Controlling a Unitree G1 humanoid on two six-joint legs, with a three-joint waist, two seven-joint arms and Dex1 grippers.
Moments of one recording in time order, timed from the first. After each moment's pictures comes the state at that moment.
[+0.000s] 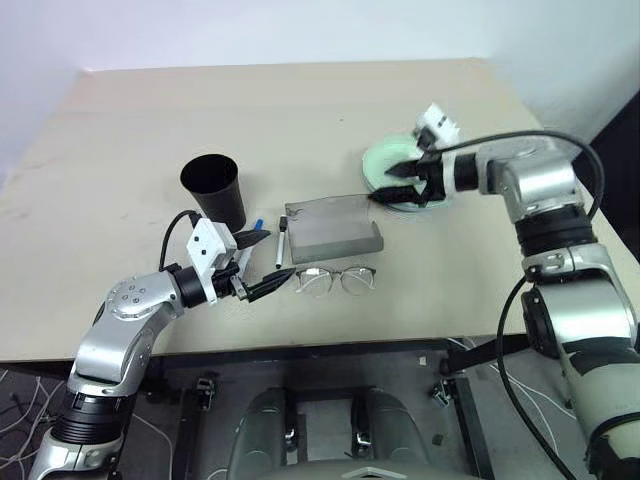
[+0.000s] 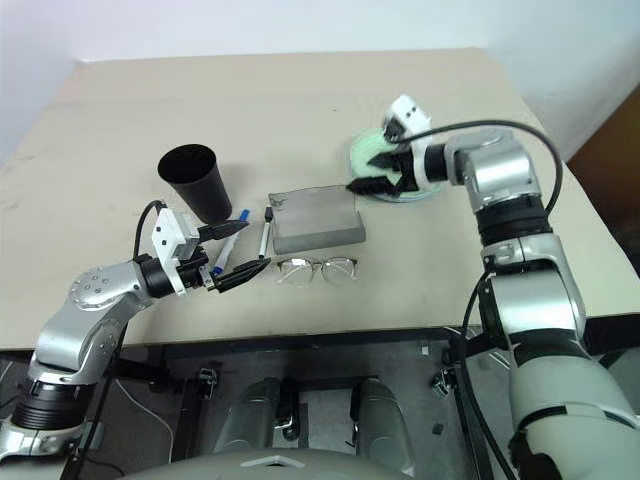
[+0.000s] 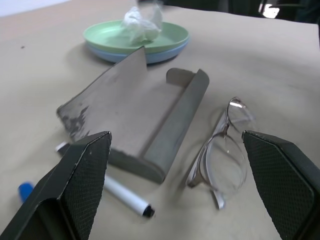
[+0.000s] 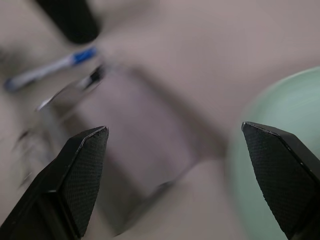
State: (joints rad) left arm -0.16 0.59 0.03 -0.30 -0.45 0.34 -0.83; right arm -1.07 -0.57 0.18 0.56 0.15 0.73 1.22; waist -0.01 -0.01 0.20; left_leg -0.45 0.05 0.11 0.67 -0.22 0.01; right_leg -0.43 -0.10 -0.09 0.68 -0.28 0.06
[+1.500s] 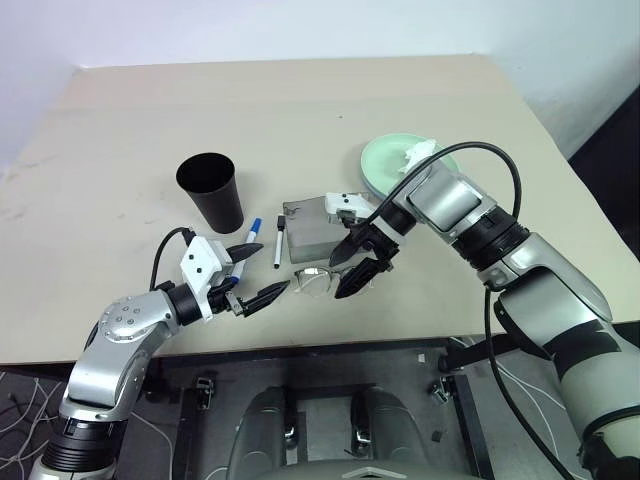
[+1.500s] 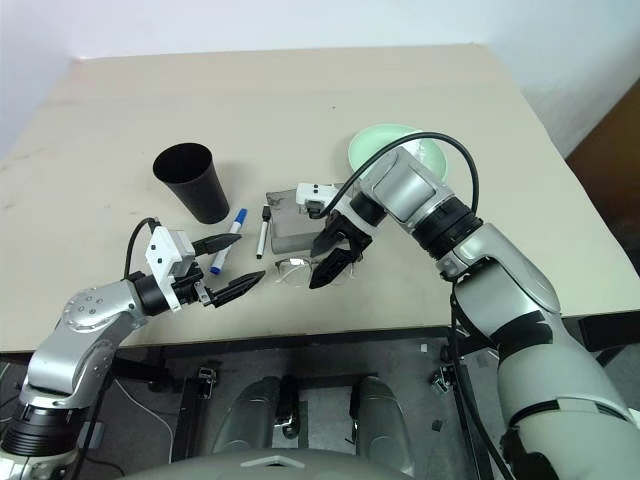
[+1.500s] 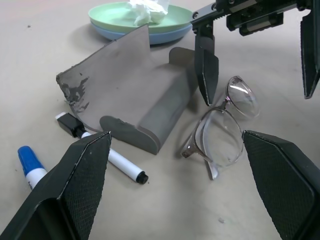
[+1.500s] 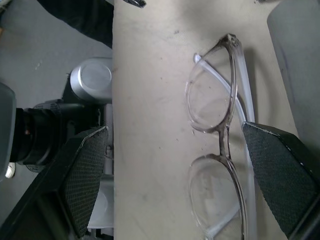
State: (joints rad) left arm -0.05 0.59 0.05 -0.37 -0.42 0.32 -0.80; right arm -1.19 -0.49 0.72 0.46 0.17 0.84 1.60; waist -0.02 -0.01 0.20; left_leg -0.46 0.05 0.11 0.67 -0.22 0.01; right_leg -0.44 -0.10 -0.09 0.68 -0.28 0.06
